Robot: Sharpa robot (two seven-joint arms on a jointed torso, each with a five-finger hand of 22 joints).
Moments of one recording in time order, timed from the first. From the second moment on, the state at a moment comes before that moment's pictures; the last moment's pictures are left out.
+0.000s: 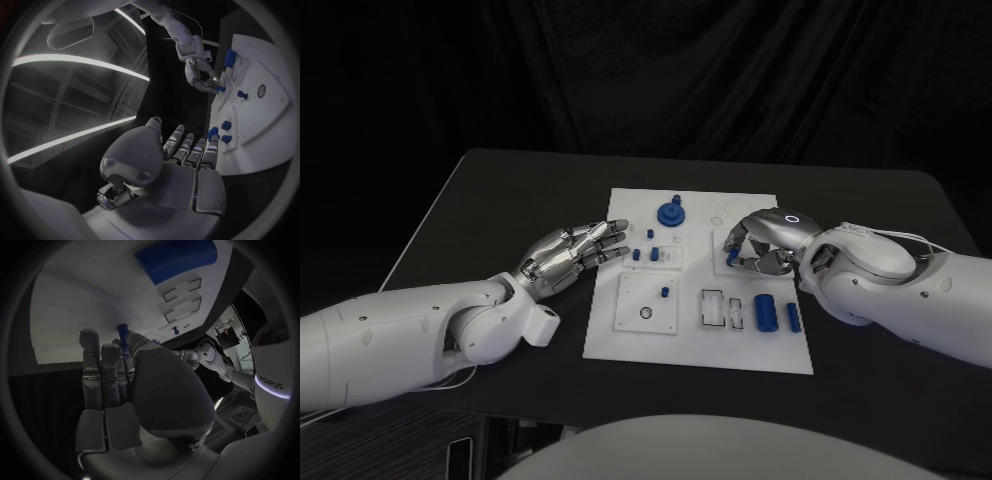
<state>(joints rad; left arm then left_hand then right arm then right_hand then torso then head) 1.02 -1.02 -0.21 1.61 -0.12 0.07 0.68 1.28 0.29 -0.16 0.22 0.43 0.44 0.15 0.07 0.05 0.15 0.18 0.23 0.04 0.08 0.25 0.09 0.02 0.12 0.12 0.29 0.04 0.18 1.24 -0.81 -0.25 1.54 -1.59 -0.36 -0.09 1.60 -0.13 0.31 0.24 0.20 0.99 0.15 0.20 0.17 0.97 0.09 0.47 0.11 1.28 0.01 1.09 0.75 0.16 1.32 0.11 0.54 1.31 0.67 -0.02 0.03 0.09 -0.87</state>
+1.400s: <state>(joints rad) 1.02 -1.02 -0.21 1.60 -0.12 0.08 0.68 1.29 0.29 -0.15 0.22 0.44 0.46 0.16 0.07 0.06 0.16 0.19 0.24 0.04 0.09 0.25 0.09 0.02 0.12 0.13 0.29 0.05 0.19 1.27 -0.75 -0.25 1.77 -1.62 -0.38 -0.05 1.60 -0.13 0.34 0.23 0.17 1.06 0.12 0.23 0.24 1.09 0.06 0.39 0.11 1.39 -0.02 1.21 0.95 0.14 1.39 0.09 0.80 1.31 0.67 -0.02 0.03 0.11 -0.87</state>
